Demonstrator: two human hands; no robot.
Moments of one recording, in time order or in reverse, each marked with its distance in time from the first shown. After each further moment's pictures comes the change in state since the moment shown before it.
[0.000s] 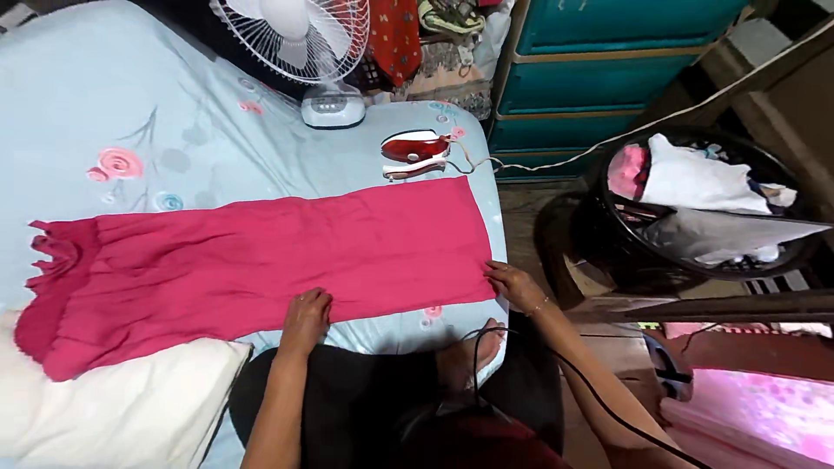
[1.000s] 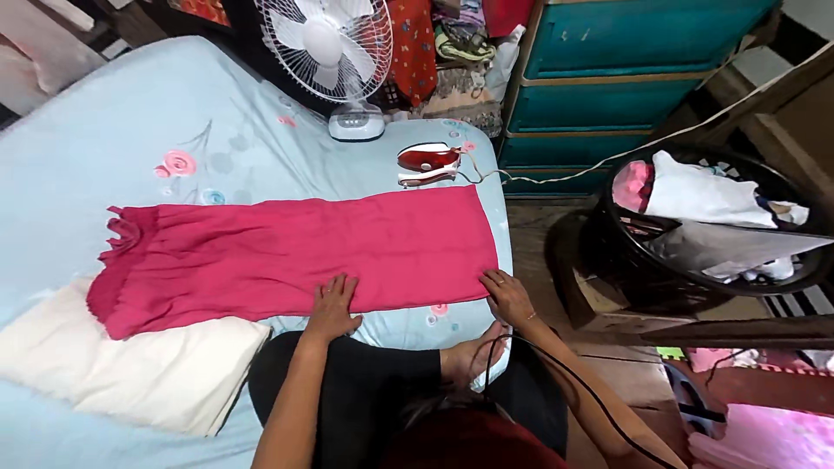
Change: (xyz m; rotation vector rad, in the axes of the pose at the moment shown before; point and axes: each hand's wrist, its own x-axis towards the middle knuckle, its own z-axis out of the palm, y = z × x) left_hand -0.002 0.017 0.006 0.137 -0.236 -0.086; right_hand -0.015 0.011 0.050 -0.257 0.188 -0.177
